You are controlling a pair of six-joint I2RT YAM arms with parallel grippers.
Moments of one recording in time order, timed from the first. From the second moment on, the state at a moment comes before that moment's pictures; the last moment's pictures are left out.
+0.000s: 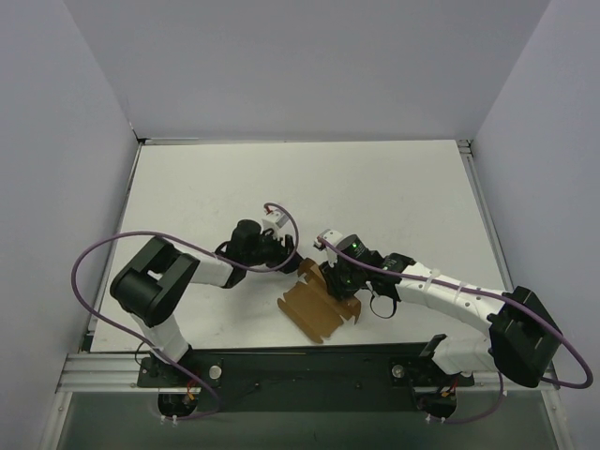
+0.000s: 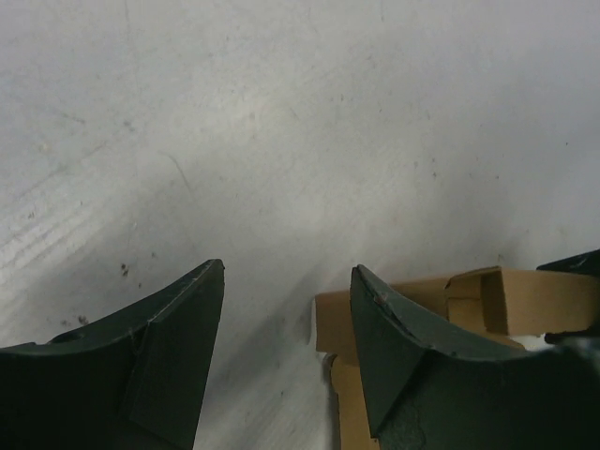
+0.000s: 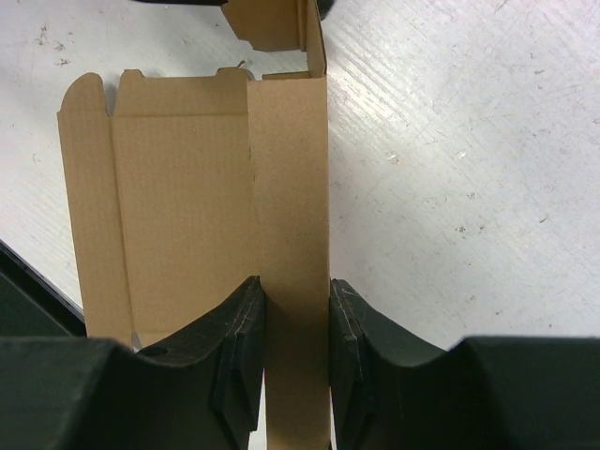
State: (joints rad) left arm -0.58 1.74 0.65 0.61 0.42 -0.40; right arm 0.83 1.28 0.71 -0.36 -0.03 0.10
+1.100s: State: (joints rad) left arm -0.67 1.68 0.51 0.74 0.54 -0.28; right arm 0.83 1.28 0.71 -0.36 -0.01 0.10
